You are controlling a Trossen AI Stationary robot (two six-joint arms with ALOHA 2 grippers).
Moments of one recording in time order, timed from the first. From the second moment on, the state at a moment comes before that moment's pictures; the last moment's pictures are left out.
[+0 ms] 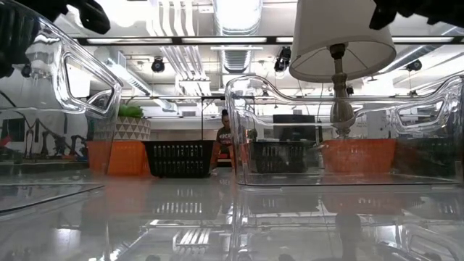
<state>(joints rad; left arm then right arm) 0.03 0.62 0.06 1.22 0.31 -0.26 0.25 0.69 0.20 0.73 0.18 -0.27</state>
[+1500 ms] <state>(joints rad) 0.03 0.68 0.06 1.22 0.31 -0.17 0.54 1.54 1.18 -0.50 0.39 0.32</state>
